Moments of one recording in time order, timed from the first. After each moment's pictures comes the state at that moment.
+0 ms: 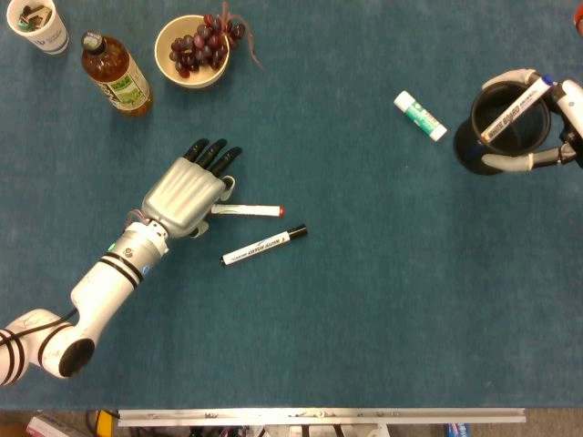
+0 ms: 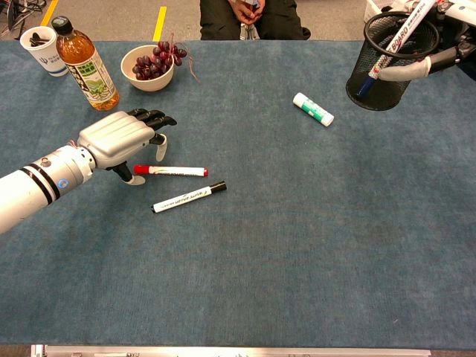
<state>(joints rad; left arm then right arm) -0.67 -1.57 -0.02 -1.37 1.35 0.92 0.40 0.53 -1.13 0.20 -1.63 -1.37 0.93 0.85</state>
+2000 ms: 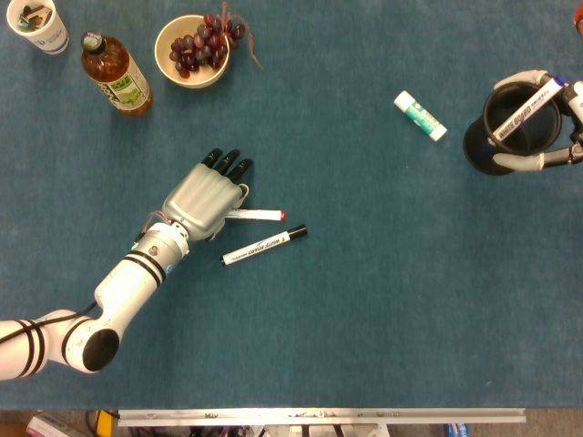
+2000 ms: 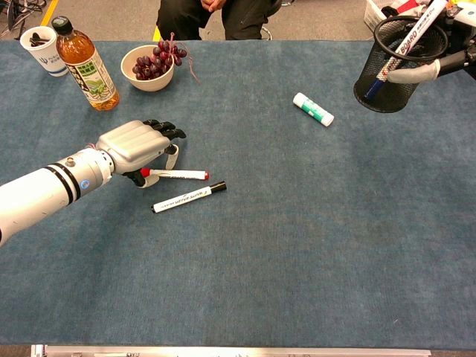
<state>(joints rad) -0.76 -1.58 -0.01 -1.48 1.08 0.86 0.63 0.52 -1.14 0.17 -1.57 -1.41 0.94 0.93</state>
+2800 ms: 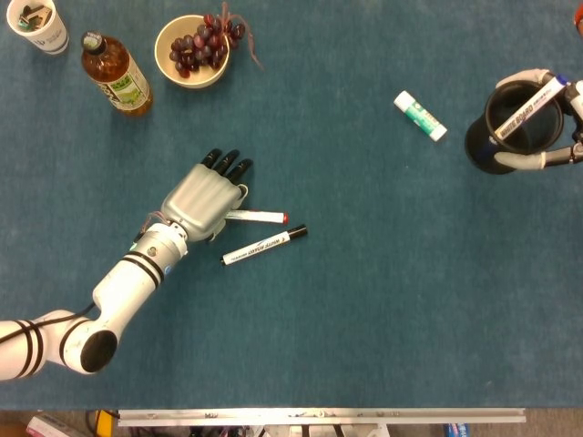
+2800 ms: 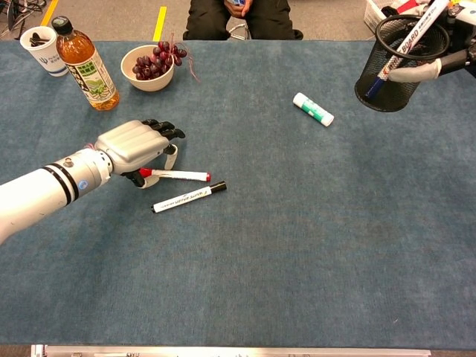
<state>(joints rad) -0.77 -1.57 0.01 -1.48 1.08 0.87 0.62 0.52 -1.14 0.17 -1.57 -1.40 0.95 0.93</state>
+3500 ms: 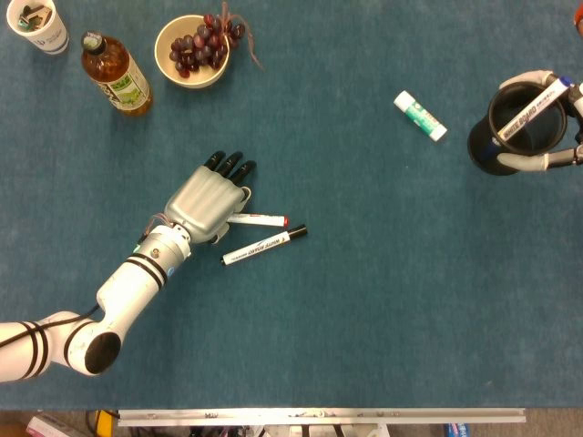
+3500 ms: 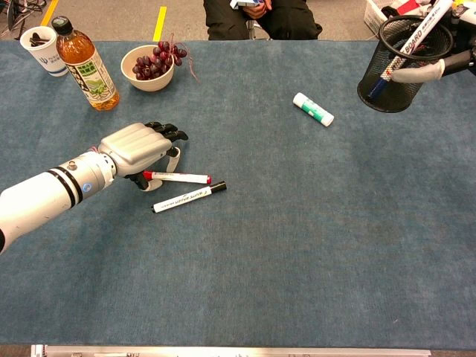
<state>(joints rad) -0.76 -1.60 0.01 -1.45 1.10 0.88 0.58 0.51 -1.13 0.17 -1.58 -1.39 0.95 0.92</state>
